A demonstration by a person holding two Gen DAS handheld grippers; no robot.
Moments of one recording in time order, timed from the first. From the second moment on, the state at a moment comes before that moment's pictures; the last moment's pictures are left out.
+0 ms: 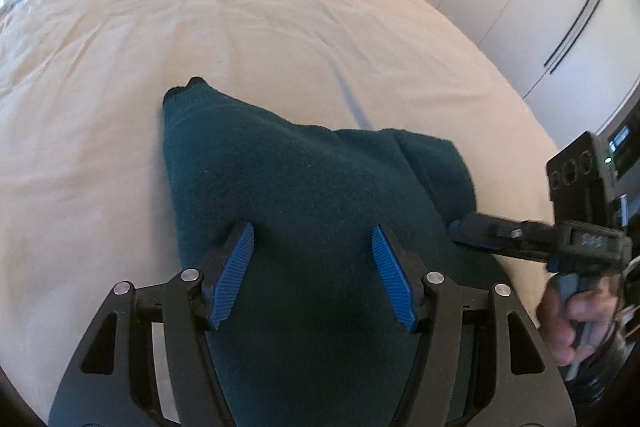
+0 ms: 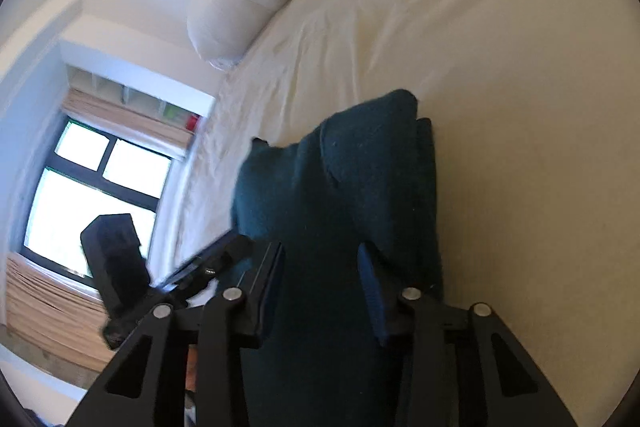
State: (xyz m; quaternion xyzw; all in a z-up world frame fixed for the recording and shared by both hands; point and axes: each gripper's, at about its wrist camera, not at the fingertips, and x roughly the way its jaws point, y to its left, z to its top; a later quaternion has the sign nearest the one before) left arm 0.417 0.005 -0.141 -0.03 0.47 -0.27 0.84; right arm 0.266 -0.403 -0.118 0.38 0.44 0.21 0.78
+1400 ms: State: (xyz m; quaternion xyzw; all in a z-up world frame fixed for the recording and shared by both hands) left arm 0.385 0.035 -0.147 -0.07 0.53 -0.20 0.82; right arm 0.245 -0.405 -0.122 0.36 0.49 0.17 0.78
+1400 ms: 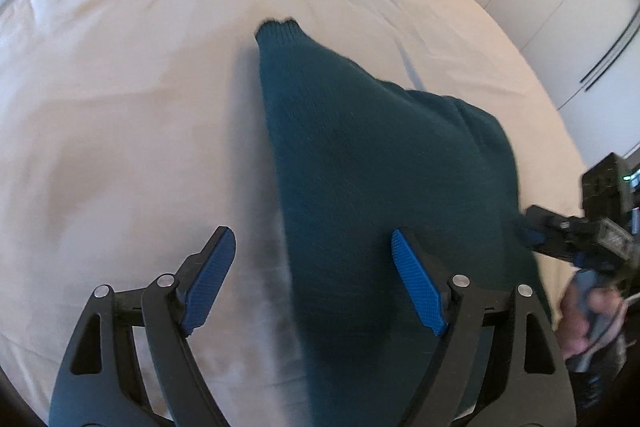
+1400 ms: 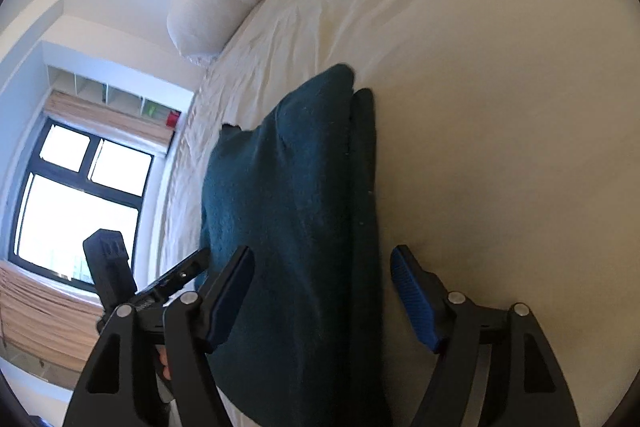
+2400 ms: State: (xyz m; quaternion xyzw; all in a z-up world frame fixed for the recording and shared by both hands) left arm 0.332 0.113 -0.060 -0.10 0.53 -0.22 0.81; right arm 0.209 -0.281 -0.020 0.23 0.49 0.20 0.82
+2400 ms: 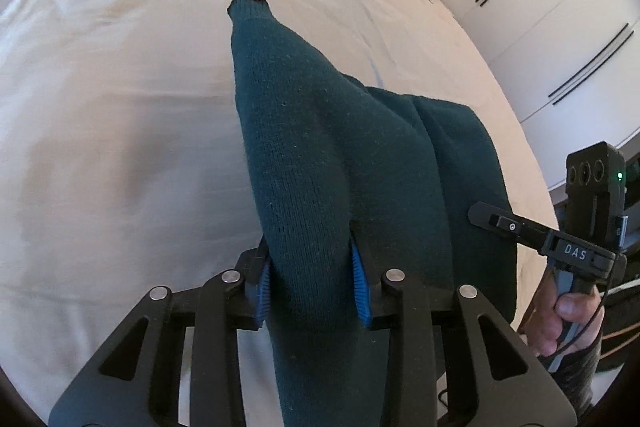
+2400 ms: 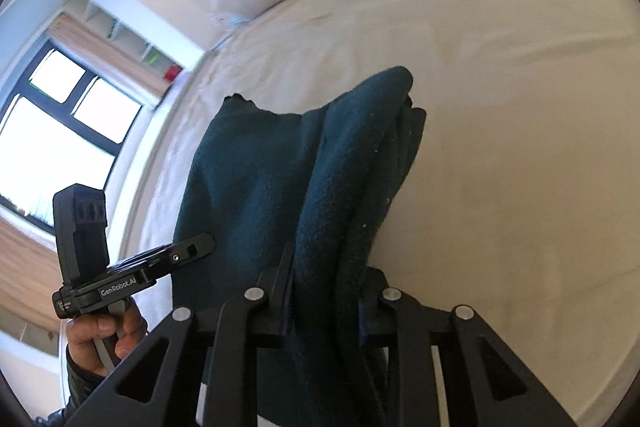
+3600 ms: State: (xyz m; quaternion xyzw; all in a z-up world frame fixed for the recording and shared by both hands) left arm 0.188 0.220 -0.017 -0.03 0.33 -0.07 0.94; right arm 0.107 -0.249 -0.020 0.18 0.41 0.12 0.89
